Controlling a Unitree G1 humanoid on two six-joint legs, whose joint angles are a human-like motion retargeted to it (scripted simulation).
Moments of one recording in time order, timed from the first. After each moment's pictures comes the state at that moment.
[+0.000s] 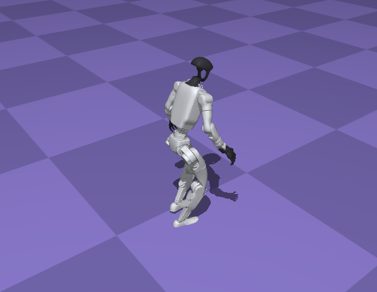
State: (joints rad) left arm -0.07 0.42 0.11 0.90 -0.21 -0.11 0.35; right arm -0.20 -0.42 0.29 0.77 -0.11 -0.06 -0.22; waist 0.04 -0.03 0.26; left_leg -0.68 0.07 0.17 1.09 -0.53 0.08; right_leg -0.42 0.00 -0.17 0.75 -0.56 -0.01
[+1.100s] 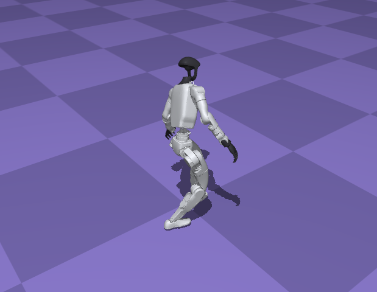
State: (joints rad) left arm 0.01 0.61 0.33 0.90 -0.20 -0.12 0.52; right arm -0.22 -0.39 0.38 0.90 -0.16 -0.05 -0.05; waist 0.04 -0.36 0.28; left_leg -0.77 0.16 0.16 0.90 -0.33 0.02; right_leg -0.29 0.05 -0.20 0.90 -0.72 -0.13
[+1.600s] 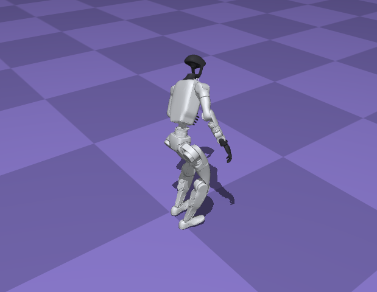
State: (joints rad) left arm -0.28 0.52 0.12 0.42 0.00 -0.14 0.59; right arm -0.20 -0.37 0.39 0.84 -0.25 -0.05 -0.06; waist 0.00 -0.31 0.35; left_leg -0.65 0.04 0.06 0.88 -0.54 0.08; right_leg -0.48 -0.01 -0.25 0.69 -0.56 -0.05
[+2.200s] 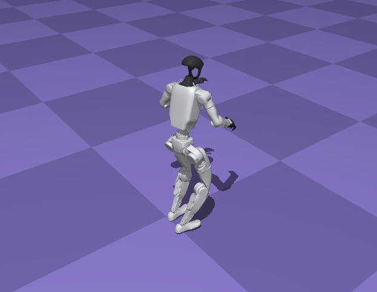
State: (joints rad) left arm -0.26 0.67 0.03 -0.35 0.52 -0.14 0.24; right arm -0.45 -0.46 0.47 0.45 -0.30 -0.08 0.03; waist 0.03 -0.04 0.28; left_leg -0.30 -0.07 0.01 0.75 -0.59 0.05; right_leg -0.16 -0.12 -0.33 0.73 -0.63 -0.03
